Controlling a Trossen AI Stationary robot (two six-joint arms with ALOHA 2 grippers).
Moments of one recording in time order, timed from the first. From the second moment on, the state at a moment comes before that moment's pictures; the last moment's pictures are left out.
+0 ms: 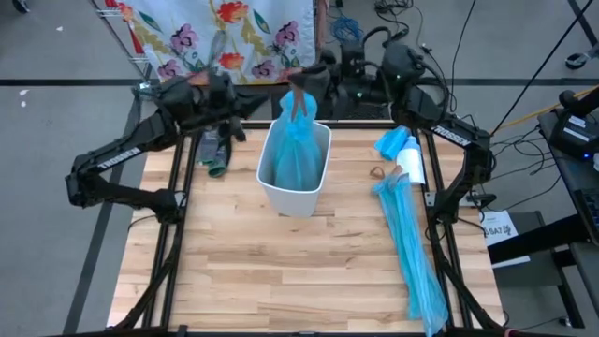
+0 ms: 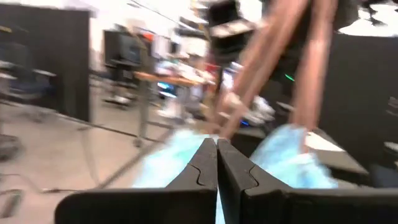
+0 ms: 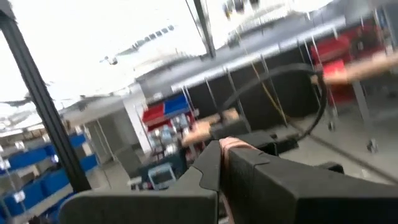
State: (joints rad) left arm 0.46 1.12 1.28 -0.03 0.21 -0.11; right arm -0.31 1.68 2.05 -0.06 -0.32 0.49
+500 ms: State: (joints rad) left arm 0.53 1.03 1.28 -0.27 0.13 -0.07; right arm -0.51 1.68 2.16 0.53 -0.24 0.73
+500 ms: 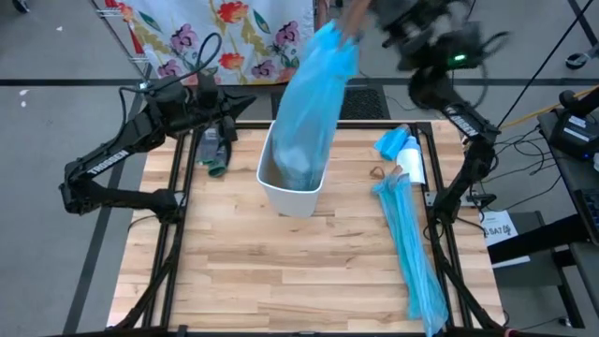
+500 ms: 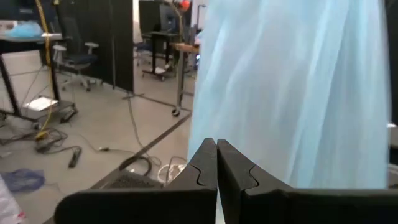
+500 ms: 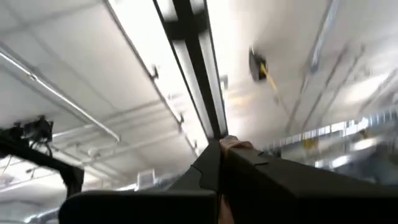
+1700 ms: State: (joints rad) left arm 0.53 1.03 1.28 -0.37 0.10 -0.04; right arm -0.74 1.51 2.36 -0.29 -0.16 0.42
